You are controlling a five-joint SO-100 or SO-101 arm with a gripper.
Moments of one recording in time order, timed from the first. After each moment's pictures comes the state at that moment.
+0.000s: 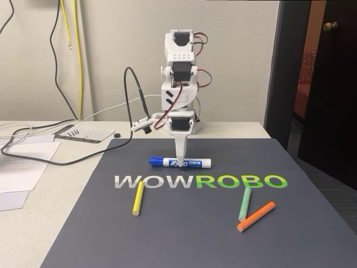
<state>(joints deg) -11.6 84.3 103.7 66.7 6.2</state>
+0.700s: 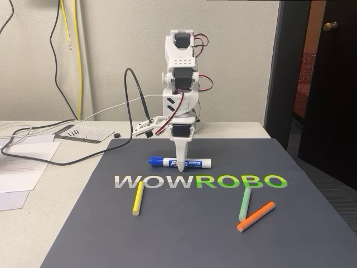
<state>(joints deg) -12.5 80.8 102.7 67.7 7.3</state>
